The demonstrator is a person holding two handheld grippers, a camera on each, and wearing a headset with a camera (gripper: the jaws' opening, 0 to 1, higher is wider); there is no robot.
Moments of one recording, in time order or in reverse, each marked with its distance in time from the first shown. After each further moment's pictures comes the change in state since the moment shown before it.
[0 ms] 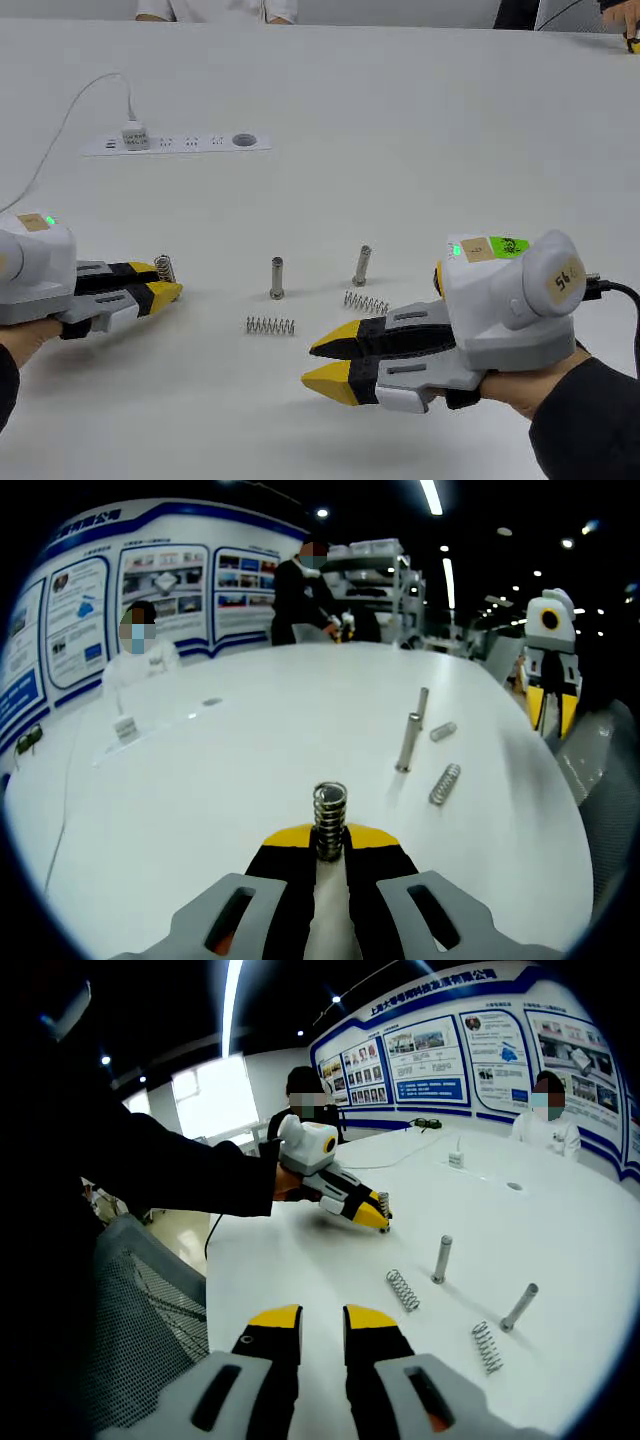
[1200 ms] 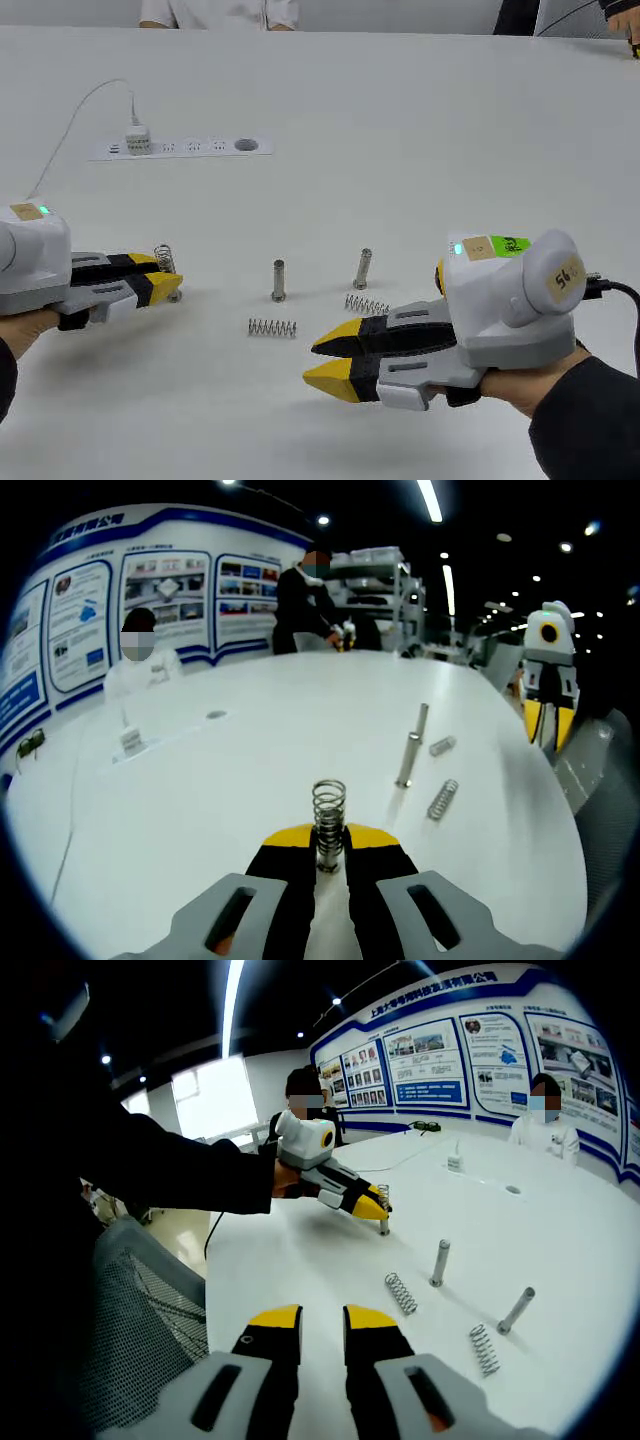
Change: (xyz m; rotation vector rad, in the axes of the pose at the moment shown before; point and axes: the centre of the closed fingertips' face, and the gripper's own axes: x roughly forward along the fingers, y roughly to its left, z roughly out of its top) left arm -0.006 0.003 0.014 -0.001 -0.034 0.002; right arm -0.001 0.000 0.004 -0.005 -0.009 -0.006
